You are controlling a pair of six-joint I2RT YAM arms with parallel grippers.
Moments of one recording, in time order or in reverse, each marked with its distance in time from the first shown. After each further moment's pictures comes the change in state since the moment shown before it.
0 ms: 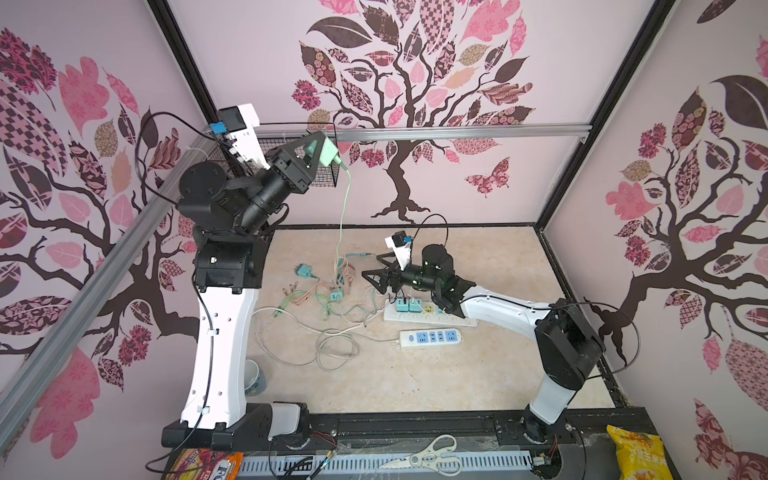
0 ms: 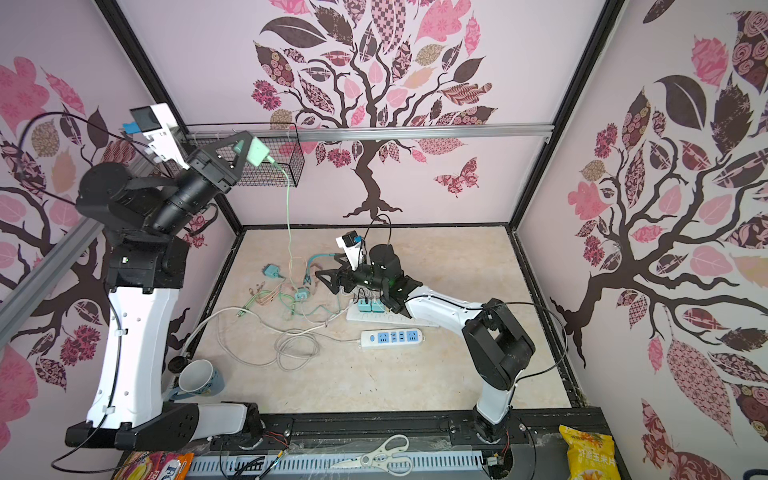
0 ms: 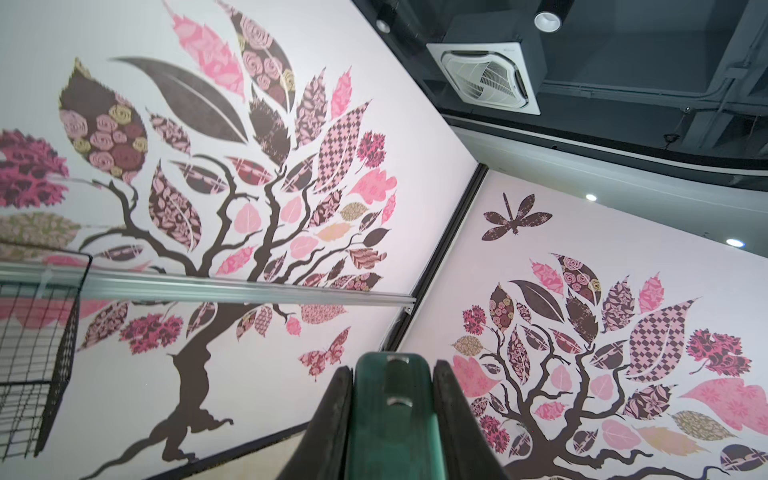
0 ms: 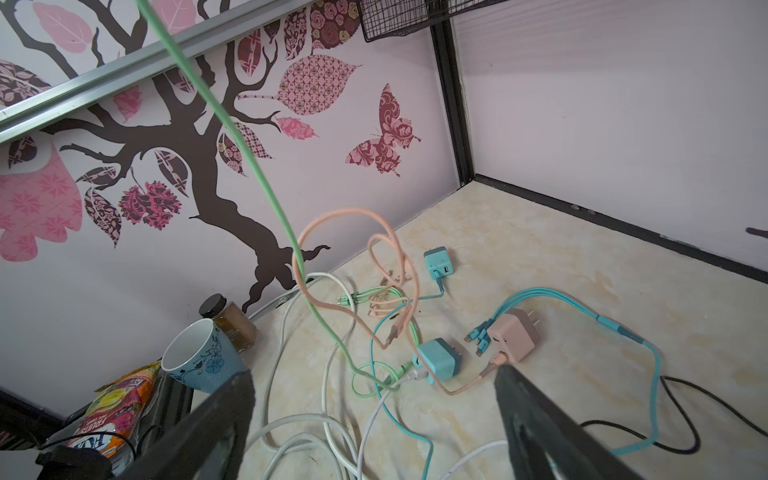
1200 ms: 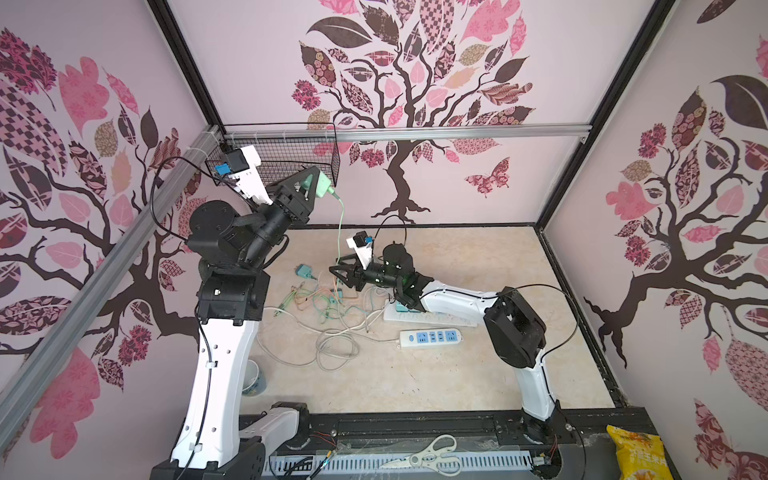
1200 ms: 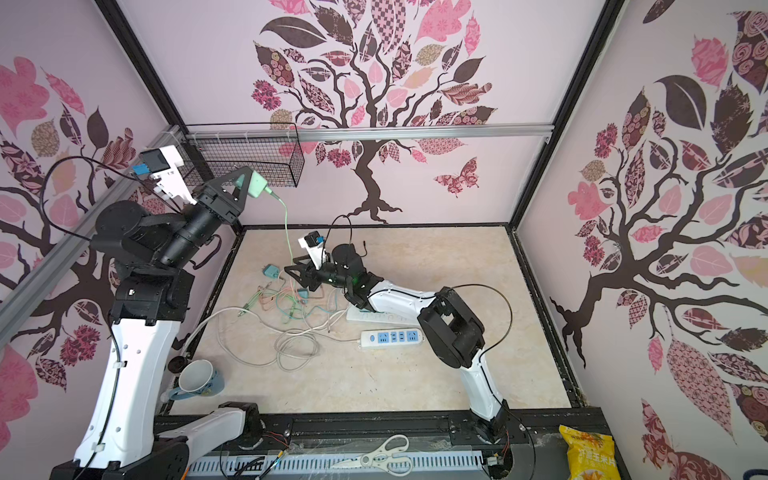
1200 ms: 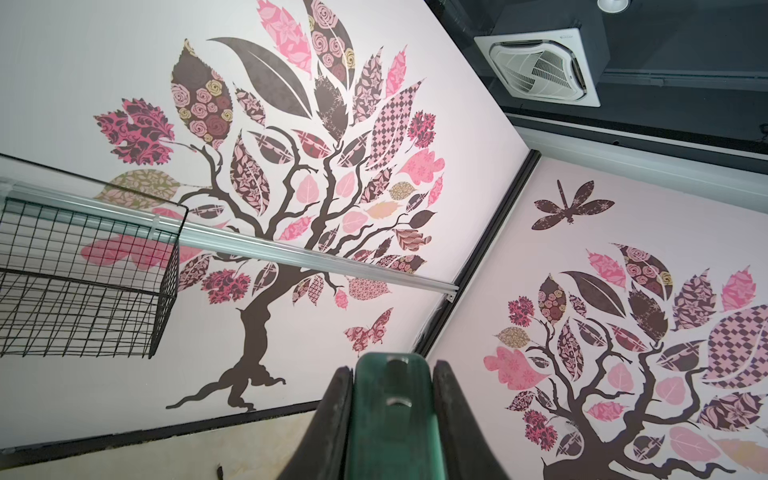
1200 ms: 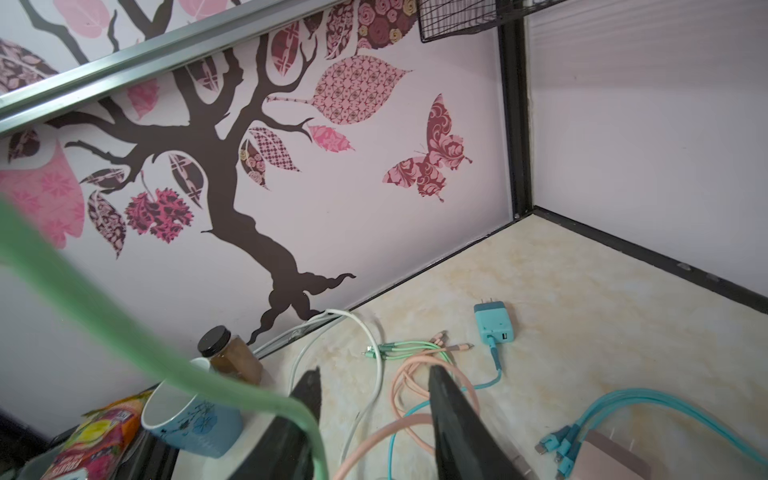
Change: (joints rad) left arm -0.001 -0.182 -0.341 0.011 -0.099 0.065; right arm 0.106 0.332 0.340 0.064 0.043 -0.005
